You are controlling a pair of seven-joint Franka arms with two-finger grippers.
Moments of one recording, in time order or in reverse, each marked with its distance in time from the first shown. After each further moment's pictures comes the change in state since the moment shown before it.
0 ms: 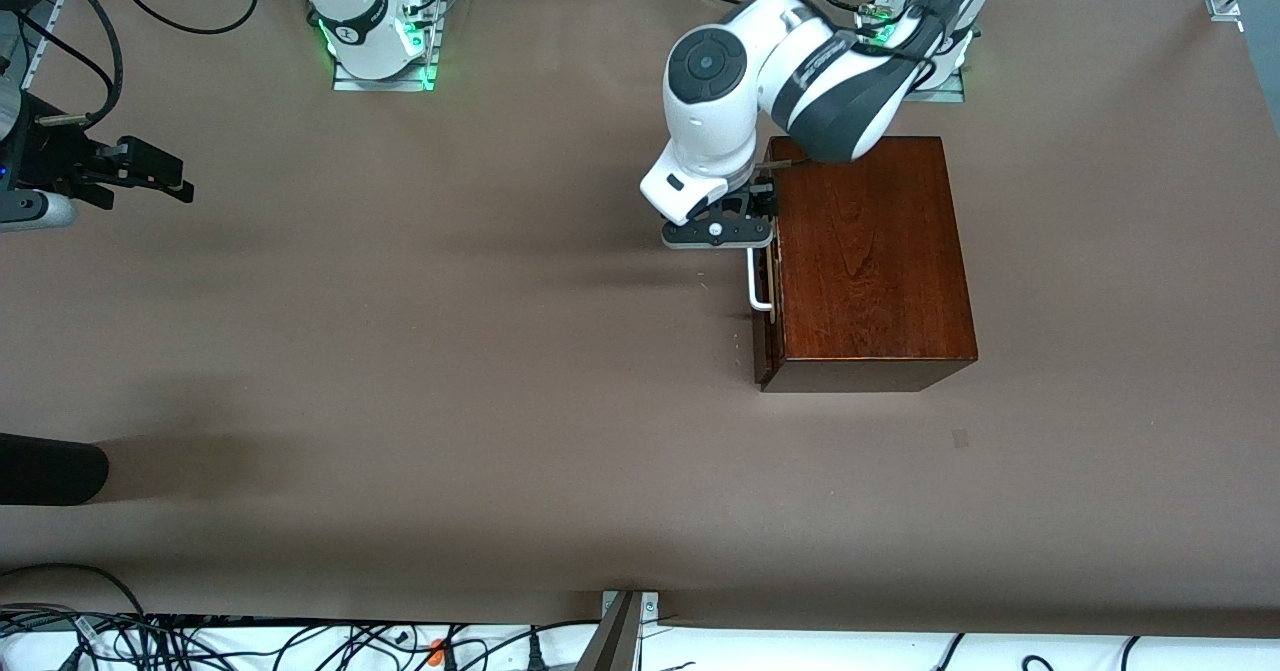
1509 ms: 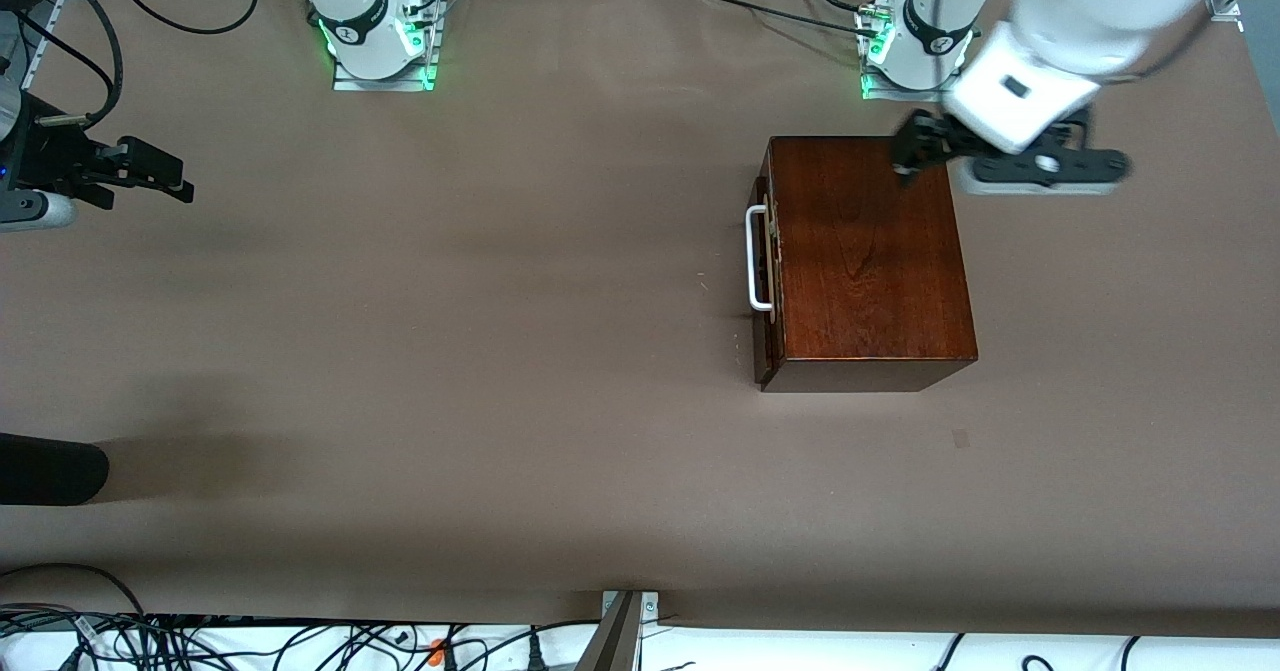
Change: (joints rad) left arm 0.268 -0.342 0.090 0.132 -0.206 -0.322 0.390; right arm -0.001 0.000 0.000 -0.001 0.000 0.000 0.000
